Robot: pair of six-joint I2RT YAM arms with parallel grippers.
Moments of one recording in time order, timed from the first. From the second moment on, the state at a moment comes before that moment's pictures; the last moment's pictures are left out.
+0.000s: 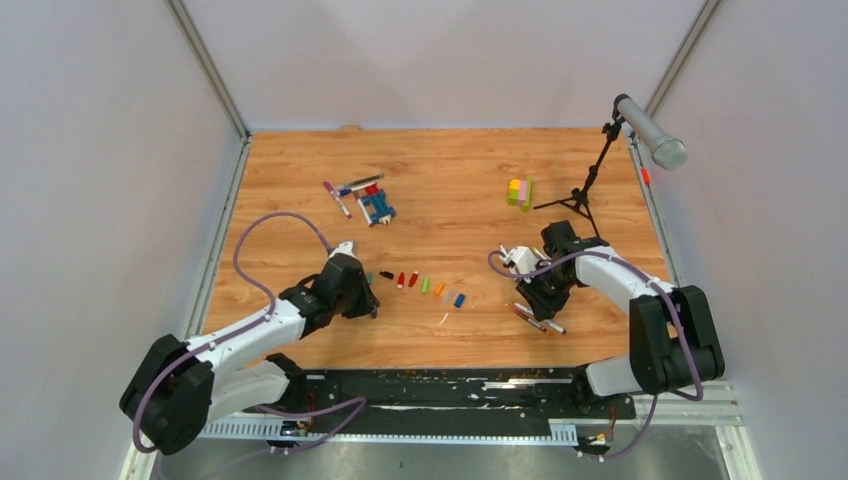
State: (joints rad) left arm -0.63 1.06 0.43 -0.23 -0.06 -0.79; right arm 0.23 1.41 0.74 -0.78 -0.29 -0.69
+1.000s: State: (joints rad) left arm -0.61 1.02 0.64 -0.37 -0.24 -0.60; right arm 0.23 1.34 0.77 -0.81 -0.35 -0.69
